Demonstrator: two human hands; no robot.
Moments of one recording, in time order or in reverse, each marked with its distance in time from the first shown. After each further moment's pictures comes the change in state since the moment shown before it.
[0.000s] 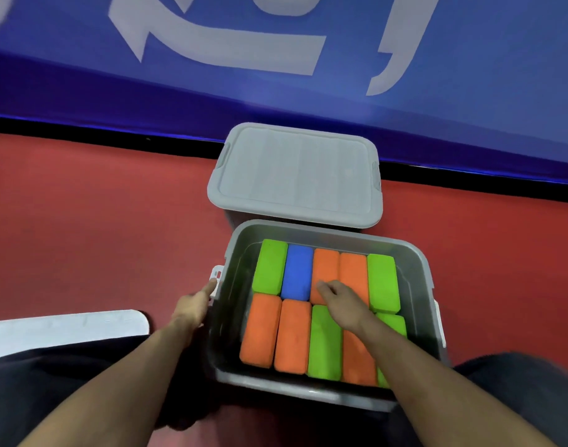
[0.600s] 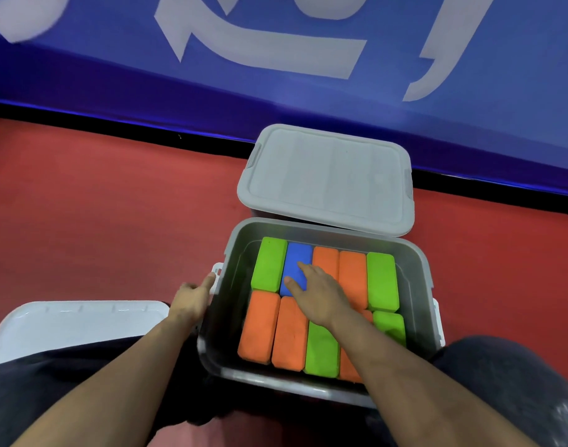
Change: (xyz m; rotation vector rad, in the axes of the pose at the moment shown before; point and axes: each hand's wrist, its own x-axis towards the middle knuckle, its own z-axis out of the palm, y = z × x) left_hand -0.007 0.011 -0.053 0.123 0.185 0.071; right_hand 0.014 -0.076 0.056 -0.368 -0.041 -0.227
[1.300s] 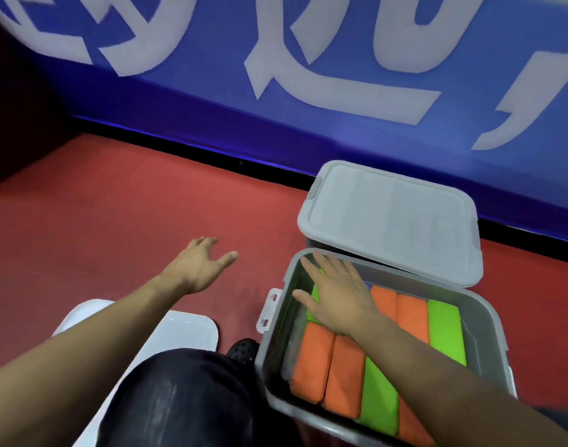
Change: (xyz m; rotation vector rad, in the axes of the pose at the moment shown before) left_hand 0.002 0.073 -0.151 0.616 0.078 0.472; right_hand 0.023 -0.110 -0.017 -0.485 0.113 -0.393
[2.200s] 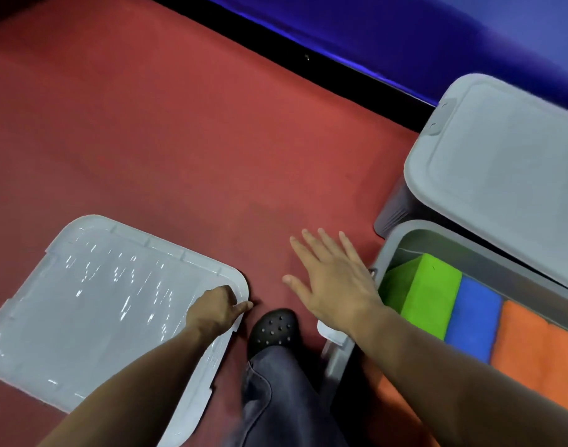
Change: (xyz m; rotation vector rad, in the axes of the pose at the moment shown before) left_hand 0.079 -0.216 0.231 -0.036 -0.240 -0.404; right_hand 0.147 -0.095 0.141 -0.071 -0.269 -0.230
